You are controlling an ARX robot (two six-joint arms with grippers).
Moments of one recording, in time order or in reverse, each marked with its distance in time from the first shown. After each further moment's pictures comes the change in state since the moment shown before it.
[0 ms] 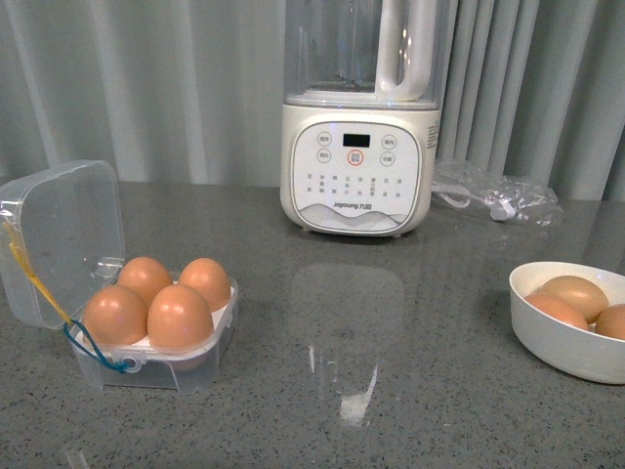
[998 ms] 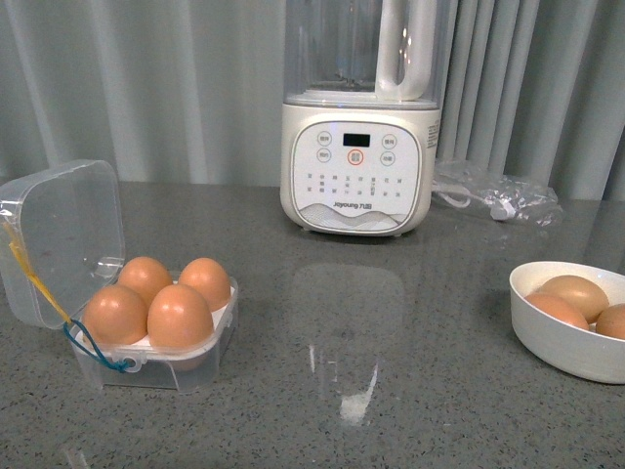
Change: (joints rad) left arm 0.000 0.000 0.000 0.000 0.000 0.000; right arm 0.023 -0.368 -0.077 -0.282 0.006 0.000
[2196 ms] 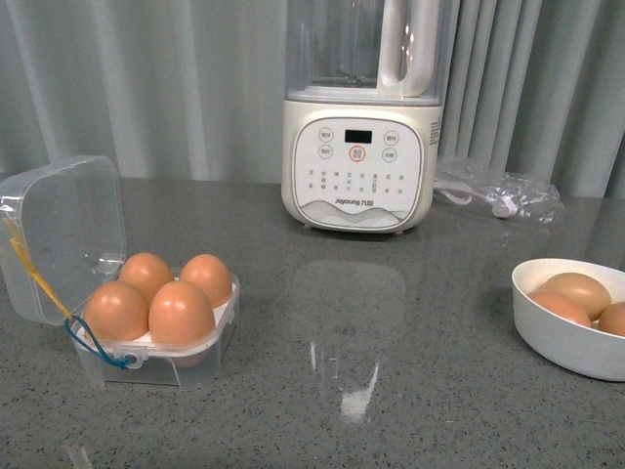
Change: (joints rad) left arm -0.162 0.245 0.094 -0.229 -0.602 -0.145; right arm 0.000 0.000 0.000 0.000 -0.002 0.002
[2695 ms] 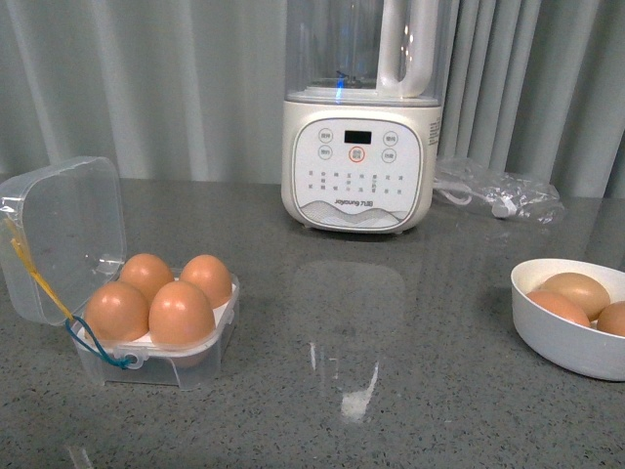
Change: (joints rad) left arm 0.291 0.417 0.167 0.454 0.401 0.042; right arm 0.000 0.000 0.000 0.000 0.002 0.002
